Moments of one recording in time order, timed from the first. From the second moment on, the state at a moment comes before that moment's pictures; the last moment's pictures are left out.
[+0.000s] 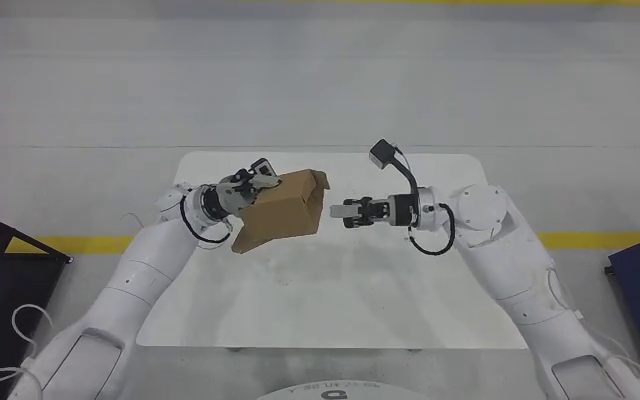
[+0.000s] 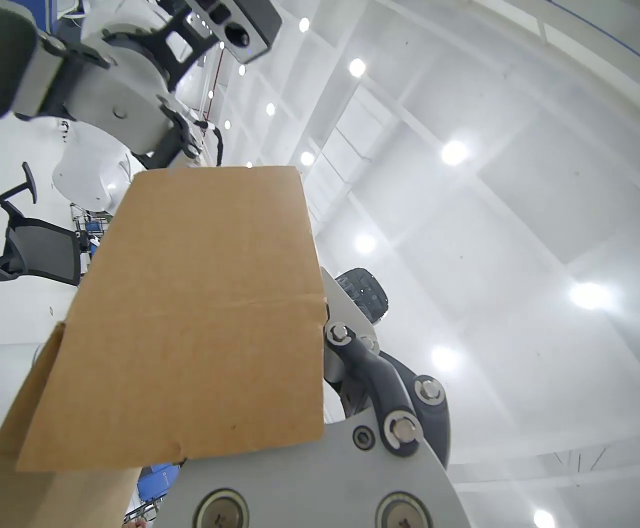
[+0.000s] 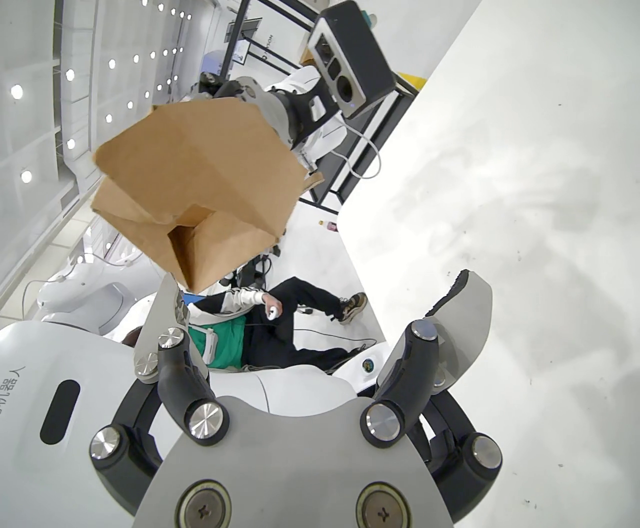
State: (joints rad) left arm 0.92 -1.18 -0.90 -1.04 -1.25 0.21 -1.54; right arm -1.21 -1.00 1.19 -1.72 0.30 -0.15 1.10
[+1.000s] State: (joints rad) left arm 0.89 -1.17 -0.79 -1.05 -1.31 0.09 -1.54; right arm -1.15 -1.03 1.09 -1.70 0.23 0.00 0.95
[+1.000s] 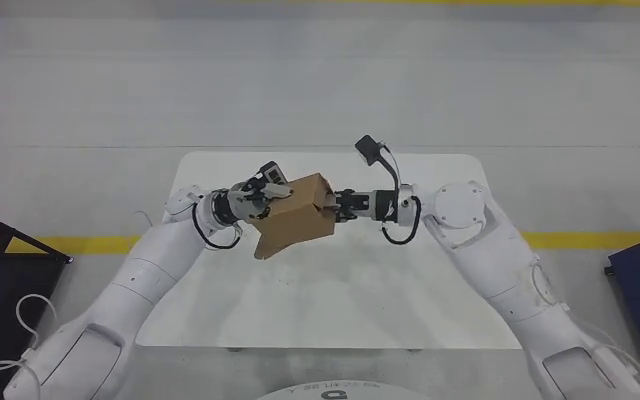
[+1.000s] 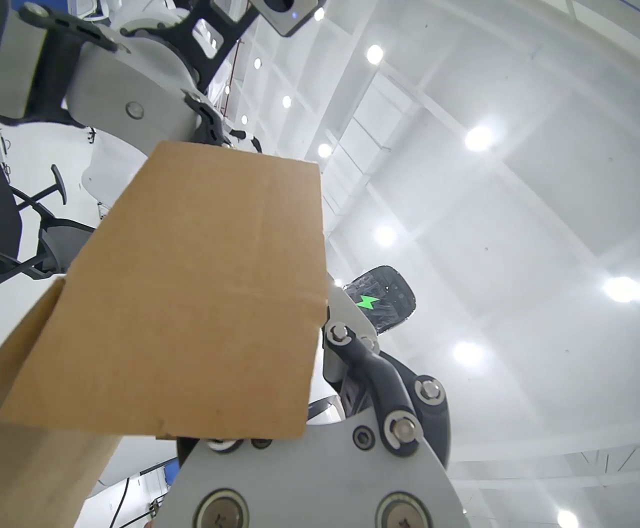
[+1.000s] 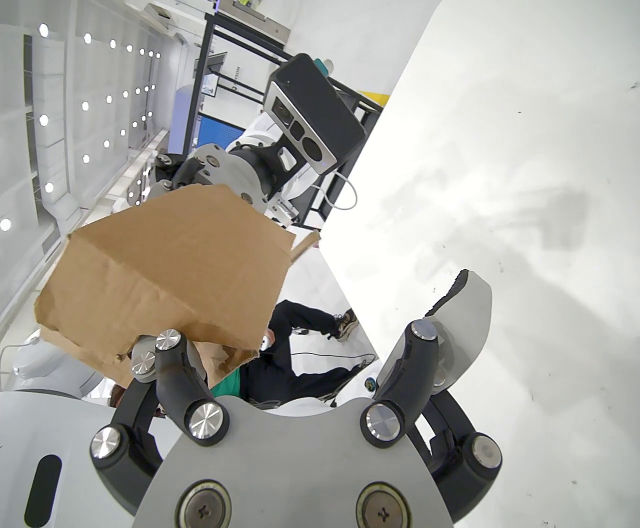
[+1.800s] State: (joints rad) left arm 0.89 -1.15 -0.77 -1.08 -1.35 0.08 -1.54; right arm -1.21 -1.01 1.23 -1.63 0.44 -0.08 1.01
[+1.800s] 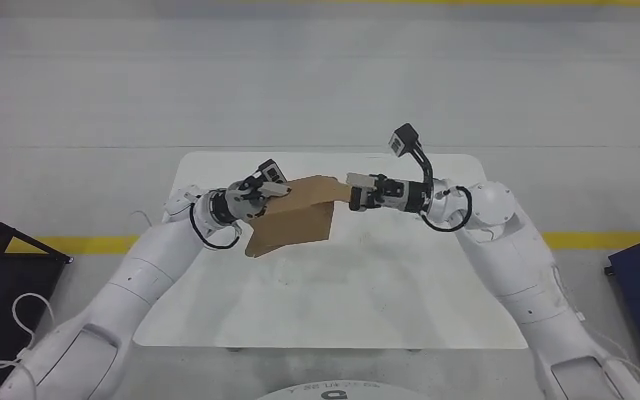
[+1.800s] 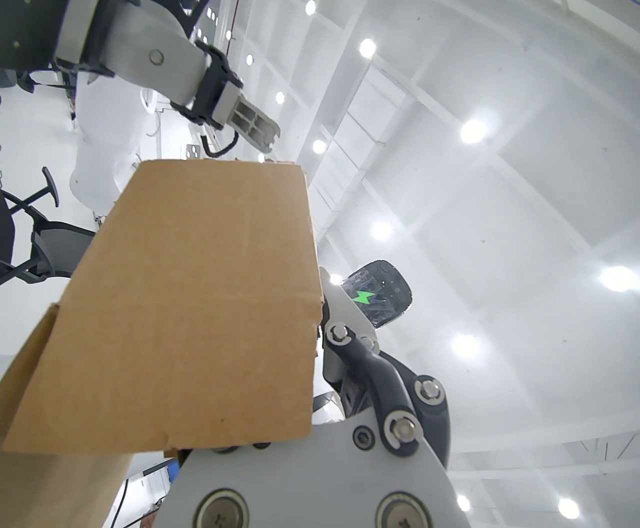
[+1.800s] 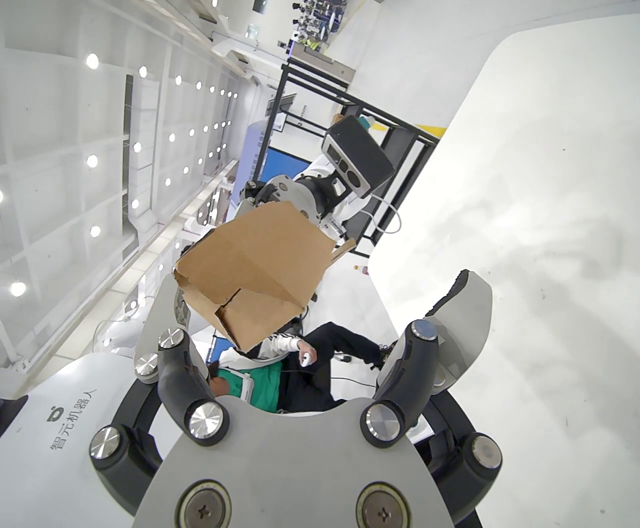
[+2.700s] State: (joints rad) left arm 0.88 -1.13 -0.75 -1.08 -1.38 0.07 -1.54; right arm -1.05 -1.04 1.08 -1.54 0.40 -0.02 1.09
